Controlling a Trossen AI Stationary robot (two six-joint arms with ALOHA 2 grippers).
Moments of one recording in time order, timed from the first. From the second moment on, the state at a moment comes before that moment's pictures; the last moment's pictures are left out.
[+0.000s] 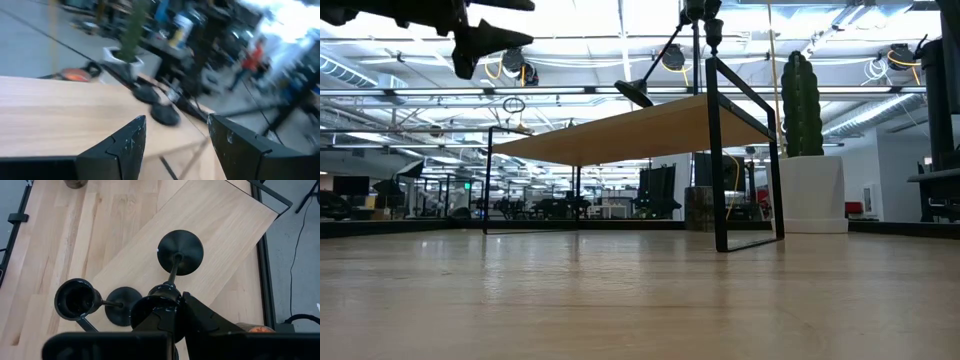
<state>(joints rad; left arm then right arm) -0.21 0.75 0.46 0.25 -0.46 -0.46 -0.36 1.77 2.23 -1.40 -0.27 -0.33</state>
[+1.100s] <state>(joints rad) 0.09 1.40 1.28 -0.19 -0.44 -0.17 -0.36 1.77 2.23 -1.36 -0.30 -0.34</state>
